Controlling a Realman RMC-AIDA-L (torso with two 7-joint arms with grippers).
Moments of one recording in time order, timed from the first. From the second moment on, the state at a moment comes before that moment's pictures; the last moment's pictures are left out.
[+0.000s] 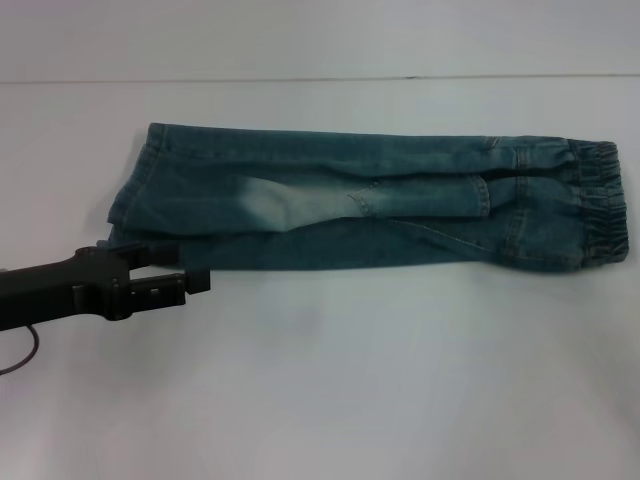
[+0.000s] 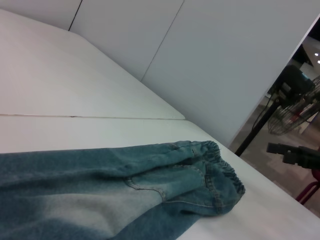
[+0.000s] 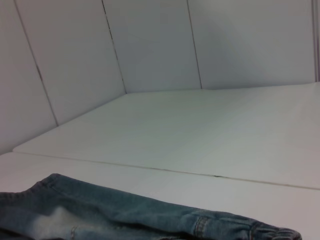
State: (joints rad) left arm -0.37 -2.10 0.67 0.84 1.99 1.65 -1.70; right arm 0.25 2.08 -0.44 -0.92 -1.91 -1.50 1.47
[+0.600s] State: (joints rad) left arm -0.37 -2.10 0.66 0.84 1.99 1.61 -1.71; right arm 0.25 2.07 -0.44 -0.93 -1.94 -1.50 1.49
